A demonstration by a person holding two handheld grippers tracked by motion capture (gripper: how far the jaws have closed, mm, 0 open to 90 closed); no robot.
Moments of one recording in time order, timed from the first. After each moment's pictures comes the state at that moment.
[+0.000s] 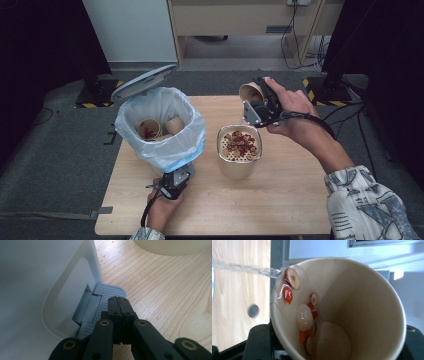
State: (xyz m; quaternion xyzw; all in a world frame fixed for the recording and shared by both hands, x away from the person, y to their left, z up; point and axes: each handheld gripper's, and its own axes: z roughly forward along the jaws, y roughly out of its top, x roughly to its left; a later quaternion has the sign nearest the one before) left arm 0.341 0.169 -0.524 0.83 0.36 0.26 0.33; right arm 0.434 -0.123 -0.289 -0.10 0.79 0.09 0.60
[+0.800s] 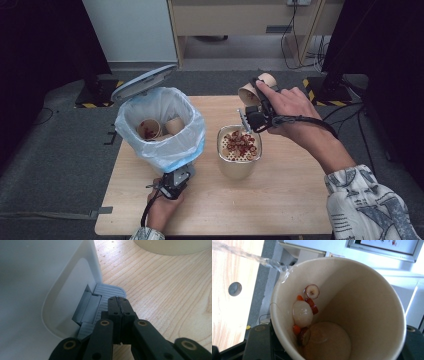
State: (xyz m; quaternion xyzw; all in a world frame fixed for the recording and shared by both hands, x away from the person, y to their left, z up) left arm 0.341 0.169 -0.524 0.83 0.36 0.26 0.33; right arm 0.428 -0.113 -0.294 -0.18 0.76 -0.01 0.63
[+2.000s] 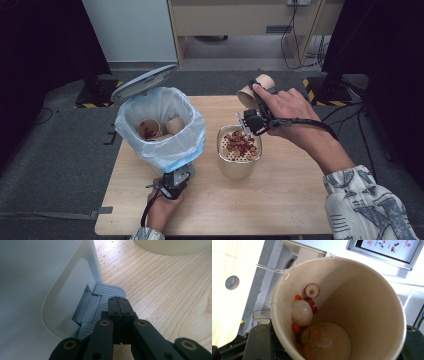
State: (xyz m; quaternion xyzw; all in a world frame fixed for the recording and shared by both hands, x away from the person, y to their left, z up) left arm 0.341 0.169 -0.524 0.84 0.35 0.26 0.33; right arm 0.427 -0.110 -0.301 -0.21 0.74 -0.03 0.64
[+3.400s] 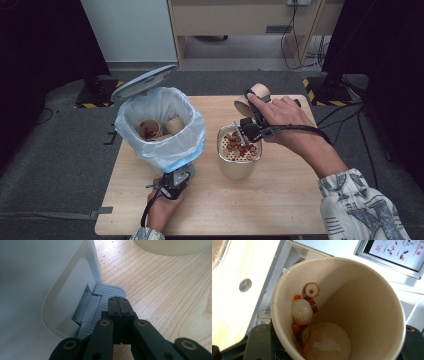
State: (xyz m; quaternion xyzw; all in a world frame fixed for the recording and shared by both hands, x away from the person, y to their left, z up) left arm 0.341 0.169 -0.524 0.83 0.36 0.26 0.33; right arm 0.425 -0.104 -0.324 -0.23 0.76 -0.03 0.61
